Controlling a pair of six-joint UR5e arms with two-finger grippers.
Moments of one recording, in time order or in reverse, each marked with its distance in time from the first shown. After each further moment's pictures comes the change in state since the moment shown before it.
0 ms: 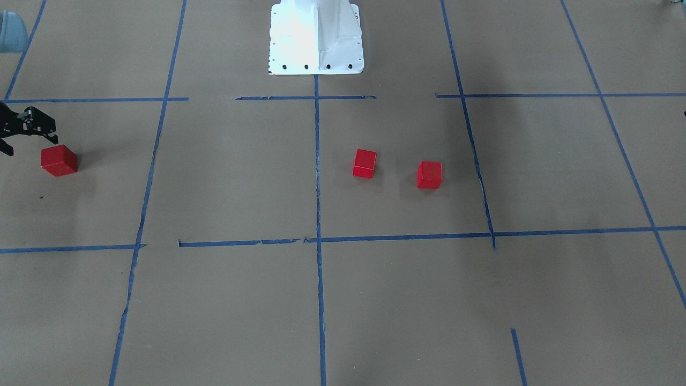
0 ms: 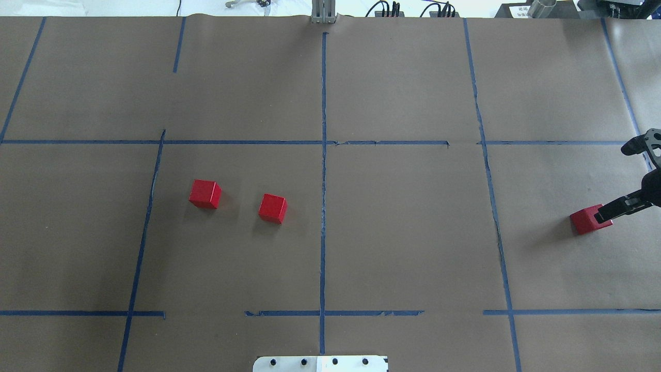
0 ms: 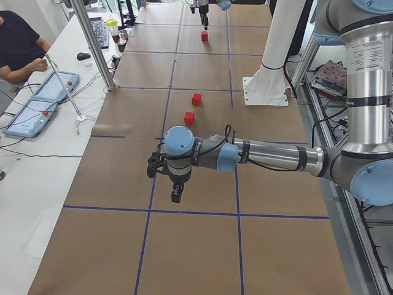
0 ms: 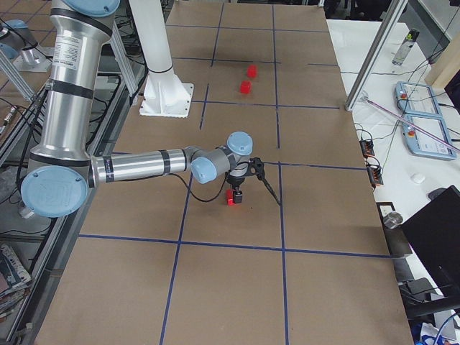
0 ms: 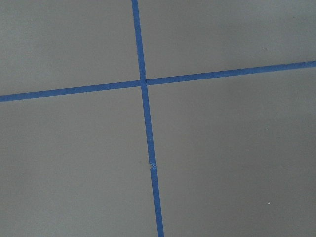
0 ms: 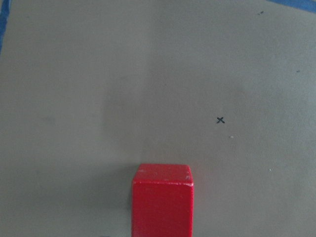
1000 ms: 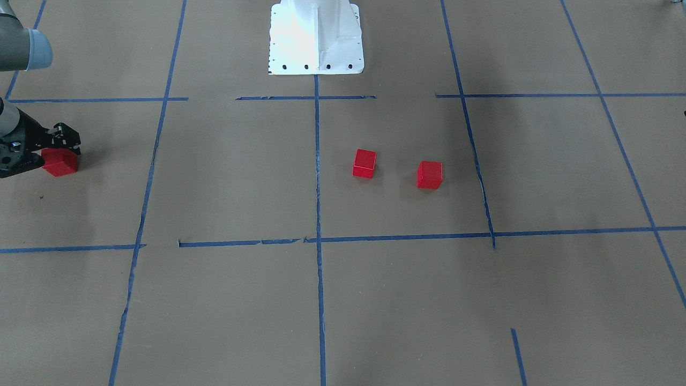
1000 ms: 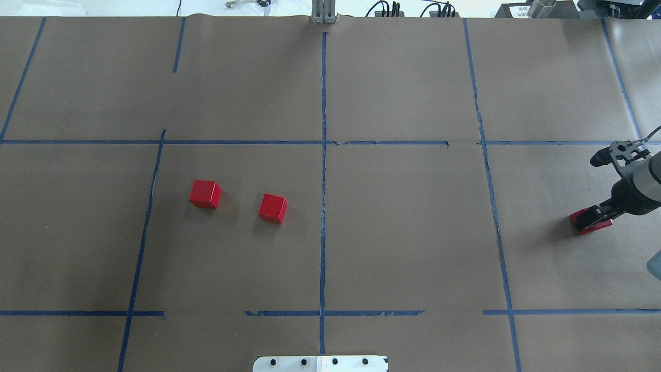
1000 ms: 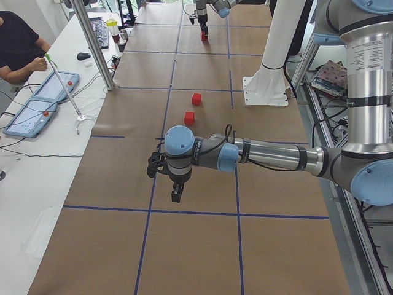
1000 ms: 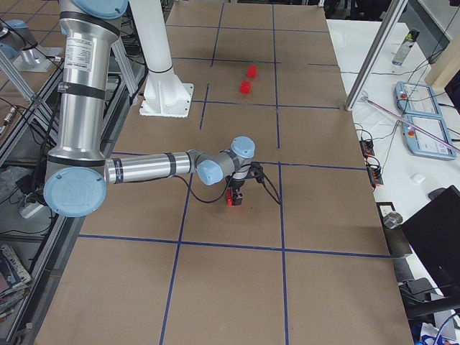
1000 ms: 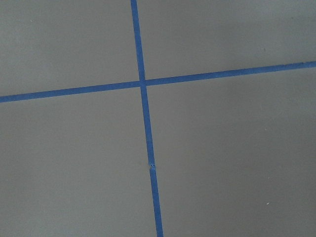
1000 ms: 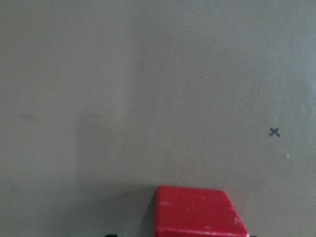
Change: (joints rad) left arm -0.001 0.001 -0.003 -0.002 -0.001 0.000; right arm -0.086 0.084 -0.108 0.007 -0.019 0.008
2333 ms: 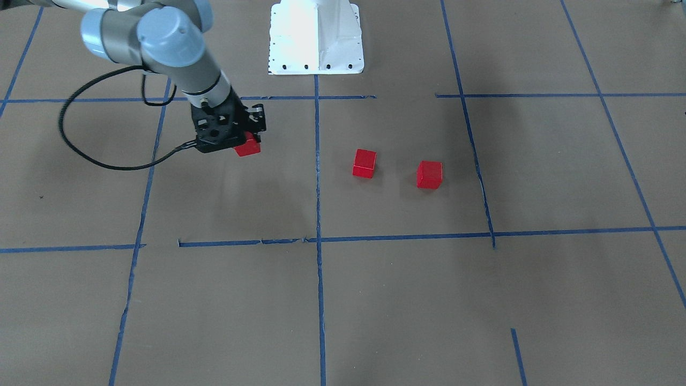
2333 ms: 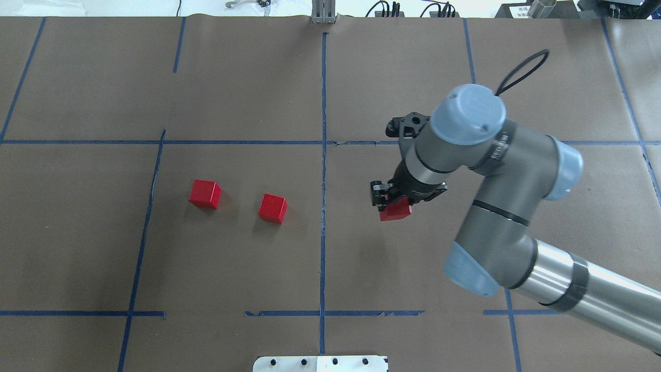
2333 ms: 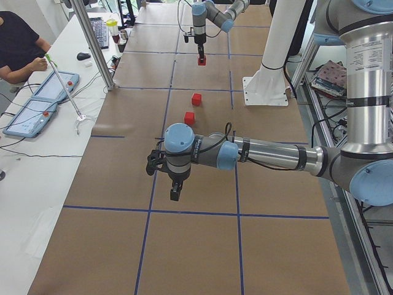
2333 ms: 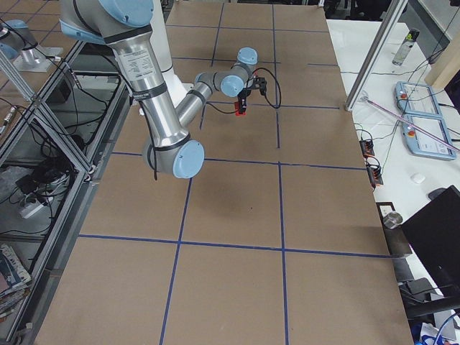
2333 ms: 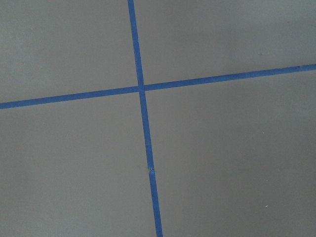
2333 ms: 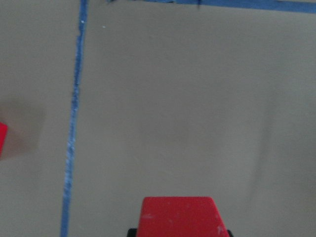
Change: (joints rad) left arm 0.001 -0.008 -0.006 -0.003 0.010 -0.002; right arm -0.336 0.699 0.028 -0.346 -0.146 0.684
